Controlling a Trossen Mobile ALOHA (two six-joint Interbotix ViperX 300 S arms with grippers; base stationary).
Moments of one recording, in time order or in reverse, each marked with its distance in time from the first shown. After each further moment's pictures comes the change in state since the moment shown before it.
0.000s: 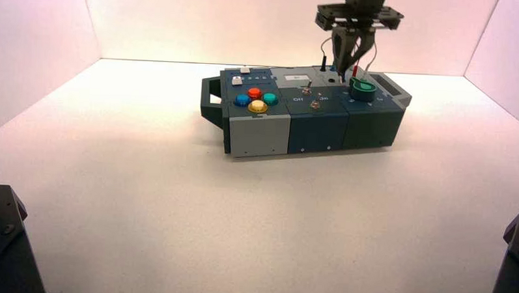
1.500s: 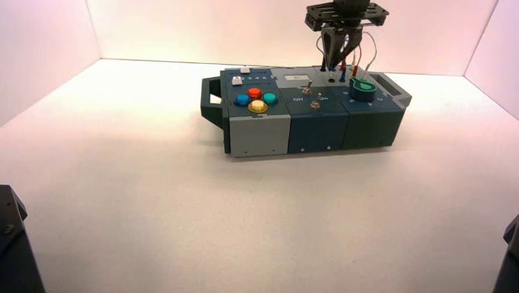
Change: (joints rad) left arm 0.005 -0.026 0.000 0.000 0.000 0.002; right arm 0.009 0.084 -0.100 -0.055 -0.025 0.009
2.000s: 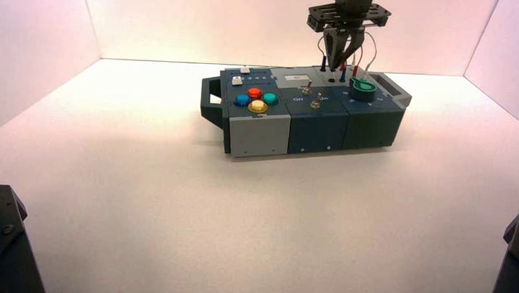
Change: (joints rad) left arm 0.000 0.000 0.000 0.002 0.000 -0.002; right arm -0.005 0.003 0.000 -0.005 0.009 0.000
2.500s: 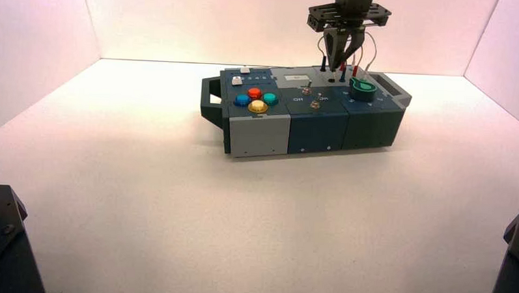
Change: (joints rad) left arm 0.000 0.000 0.000 -0.002 0.000 0.000; right arm 0.006 -0.005 0.000 0.000 0.015 0.000
